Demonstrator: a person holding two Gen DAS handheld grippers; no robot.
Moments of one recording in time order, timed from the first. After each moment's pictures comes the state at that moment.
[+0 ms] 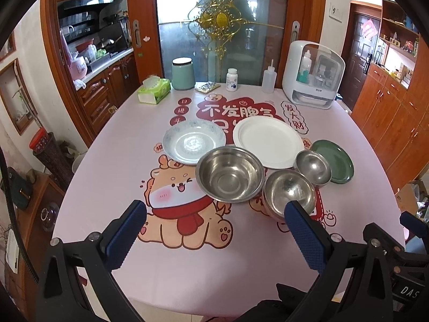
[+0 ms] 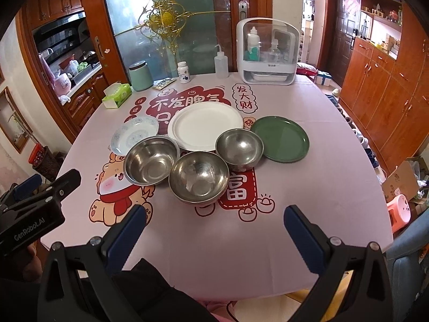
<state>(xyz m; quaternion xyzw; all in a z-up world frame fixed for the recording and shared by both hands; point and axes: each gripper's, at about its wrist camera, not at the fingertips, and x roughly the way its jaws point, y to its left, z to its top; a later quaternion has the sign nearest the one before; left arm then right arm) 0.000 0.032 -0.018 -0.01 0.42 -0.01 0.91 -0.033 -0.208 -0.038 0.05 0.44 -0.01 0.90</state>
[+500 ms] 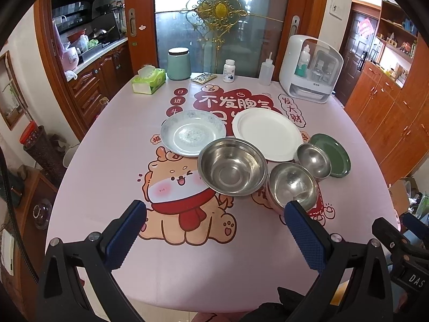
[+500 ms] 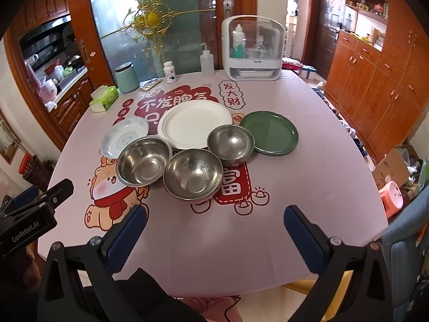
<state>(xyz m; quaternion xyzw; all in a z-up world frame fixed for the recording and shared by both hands) 0.011 0.058 -0.023 -0.02 0.43 -0.04 0.90 -0.038 -0.196 -0.034 0.06 0.45 -0.06 0.89</state>
